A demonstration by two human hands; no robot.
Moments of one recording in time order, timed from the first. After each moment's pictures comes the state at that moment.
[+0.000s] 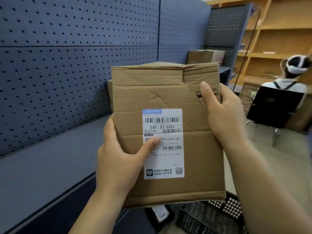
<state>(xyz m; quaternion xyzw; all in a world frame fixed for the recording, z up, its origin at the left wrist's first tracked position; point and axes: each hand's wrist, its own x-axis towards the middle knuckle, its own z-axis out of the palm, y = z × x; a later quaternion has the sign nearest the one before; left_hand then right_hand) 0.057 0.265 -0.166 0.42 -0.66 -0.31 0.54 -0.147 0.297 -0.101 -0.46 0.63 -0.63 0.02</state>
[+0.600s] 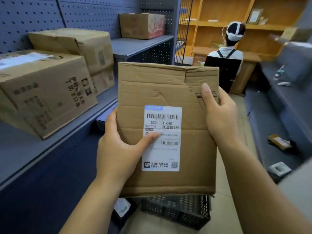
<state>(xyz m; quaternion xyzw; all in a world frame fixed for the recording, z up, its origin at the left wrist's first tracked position) -0.183 0.236 -0.221 0.37 -0.73 -0.41 0.41 -0.374 0.329 -0.183 -0.30 0.70 -0.65 0.00</state>
